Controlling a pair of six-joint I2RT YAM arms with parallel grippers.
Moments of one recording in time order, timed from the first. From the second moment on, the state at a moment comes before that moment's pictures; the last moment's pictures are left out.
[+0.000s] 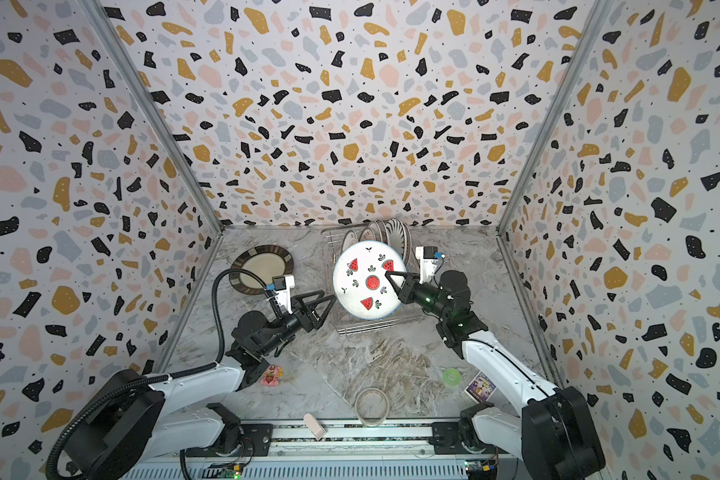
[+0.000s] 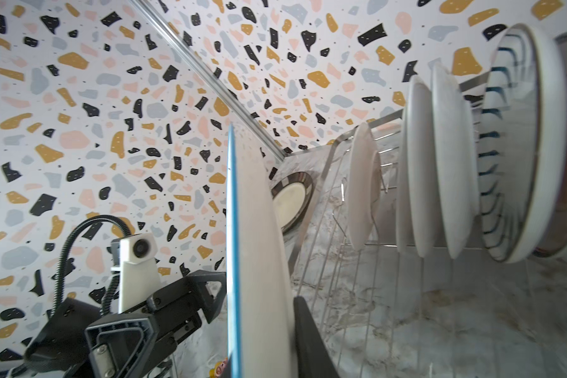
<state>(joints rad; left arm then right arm) -0.57 1.24 0.33 1.01 0.32 -0.72 0.38 1.16 0.65 0.45 -0.55 0.70</state>
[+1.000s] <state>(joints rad) -0.59 1.35 0.33 1.23 0.34 -0.92 0.43 1.23 0.59 0.69 -0.68 0.78</state>
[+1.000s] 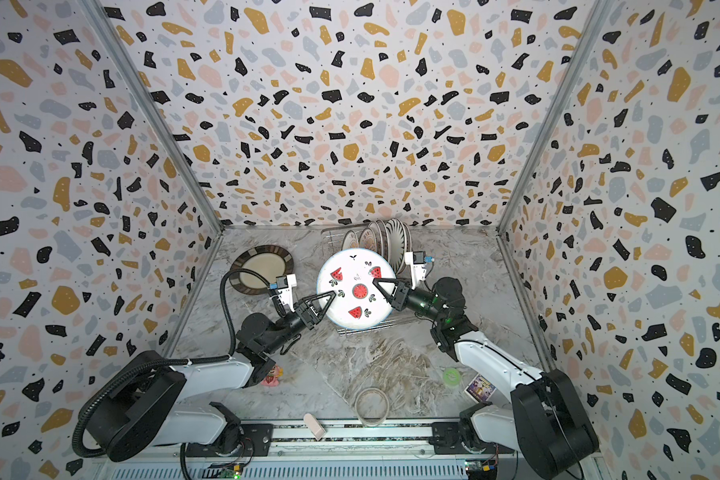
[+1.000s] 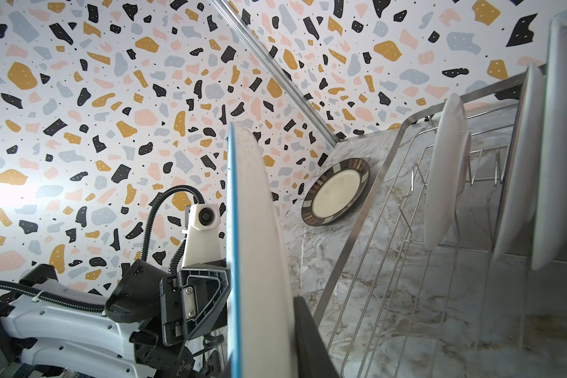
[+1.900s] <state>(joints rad) -0.59 1.40 0.32 1.23 0.27 -1.01 0.43 1.34 0.59 0.78 -0.70 0.76</state>
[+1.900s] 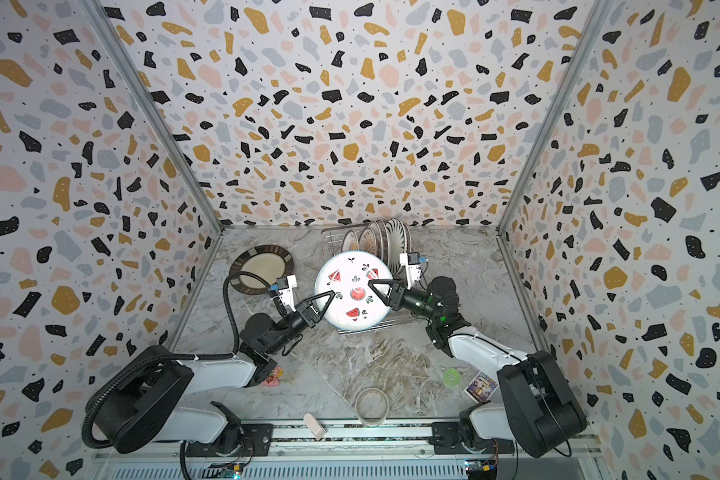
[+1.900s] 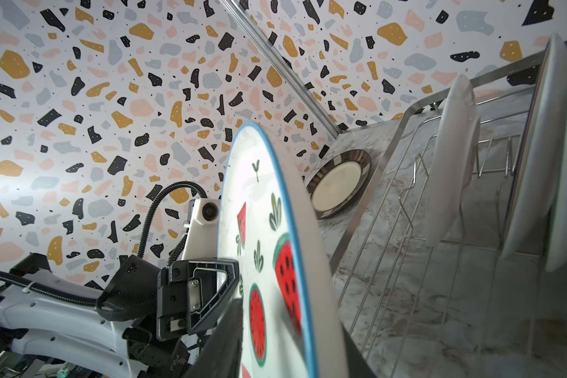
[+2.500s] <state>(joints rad) -0.59 1.43 0.32 1.24 0.20 -1.08 0.43 1.39 0.60 0.75 -0.65 0.68</state>
